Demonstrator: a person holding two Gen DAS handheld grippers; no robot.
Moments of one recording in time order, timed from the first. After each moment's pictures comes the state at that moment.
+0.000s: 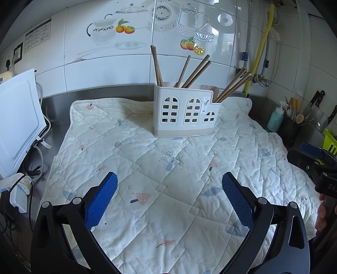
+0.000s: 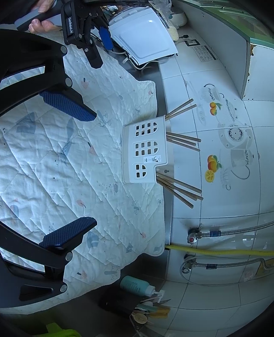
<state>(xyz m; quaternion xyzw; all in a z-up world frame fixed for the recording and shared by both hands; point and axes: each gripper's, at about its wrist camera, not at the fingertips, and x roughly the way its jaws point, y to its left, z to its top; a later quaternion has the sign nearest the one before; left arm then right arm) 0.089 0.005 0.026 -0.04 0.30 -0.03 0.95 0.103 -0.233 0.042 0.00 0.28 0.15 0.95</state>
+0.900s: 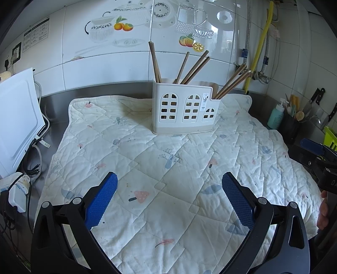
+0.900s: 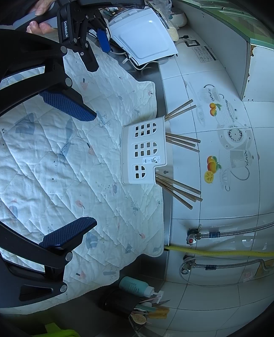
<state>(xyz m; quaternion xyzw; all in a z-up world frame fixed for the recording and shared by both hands) 0.091 0.002 0.023 -0.04 0.31 -0.03 0.95 0.103 -0.231 0.043 0.00 0.28 0.15 0.95</state>
